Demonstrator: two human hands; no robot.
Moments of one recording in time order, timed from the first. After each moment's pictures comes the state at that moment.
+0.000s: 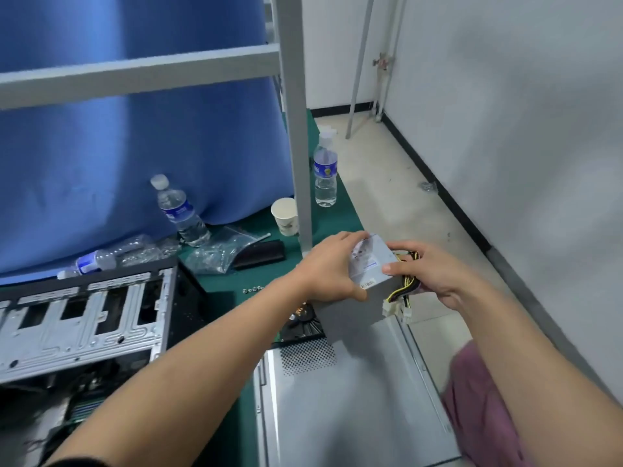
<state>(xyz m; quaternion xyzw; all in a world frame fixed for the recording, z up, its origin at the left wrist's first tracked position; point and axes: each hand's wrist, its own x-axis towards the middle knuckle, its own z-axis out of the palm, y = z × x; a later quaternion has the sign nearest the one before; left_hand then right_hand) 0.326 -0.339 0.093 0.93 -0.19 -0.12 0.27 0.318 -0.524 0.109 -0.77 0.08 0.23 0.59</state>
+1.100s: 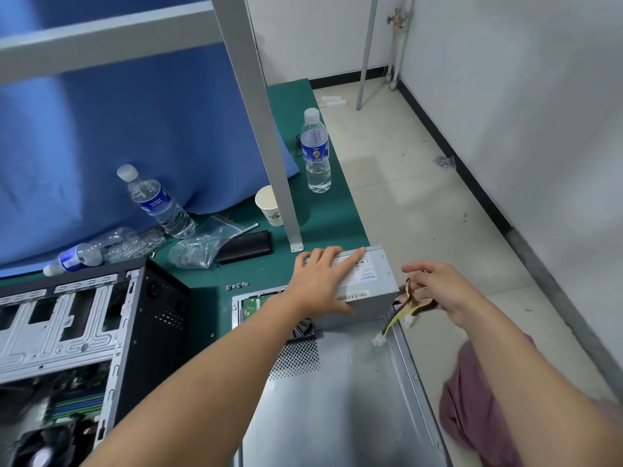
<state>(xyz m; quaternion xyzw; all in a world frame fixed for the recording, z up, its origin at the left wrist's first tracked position) 0.352 -0.363 0.006 0.97 -0.18 -0.14 0.09 0.358 -0.585 0.016 -0.76 0.20 0.26 0.56</state>
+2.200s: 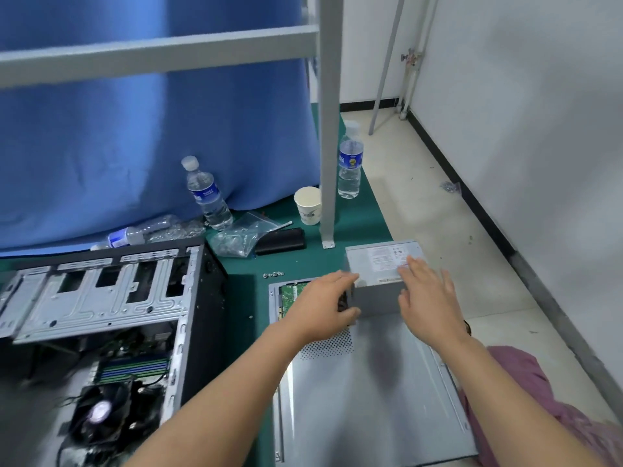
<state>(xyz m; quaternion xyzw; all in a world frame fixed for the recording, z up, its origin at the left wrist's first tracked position) 0.257 -0.296 0.035 0.94 -0.13 -0.12 0.30 0.276 -0.495 0.030 -0.99 -0.09 0.03 0.07</state>
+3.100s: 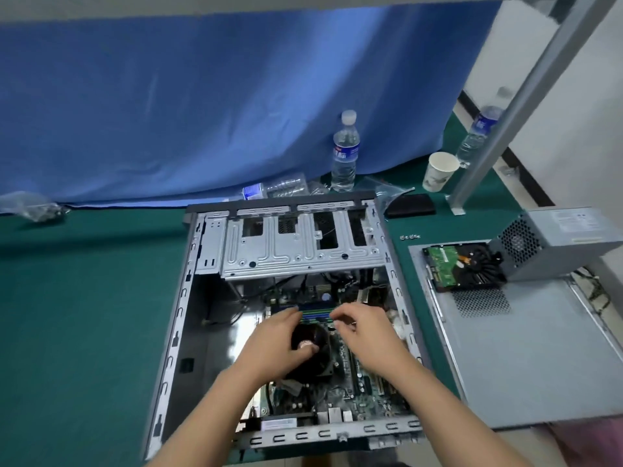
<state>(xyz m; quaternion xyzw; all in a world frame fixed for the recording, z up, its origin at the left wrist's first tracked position) 0.075 0.062 -0.027 0.96 0.01 -0.19 0.23 0.115 -0.117 0.002 -0.90 -0.15 0.18 0.35</state>
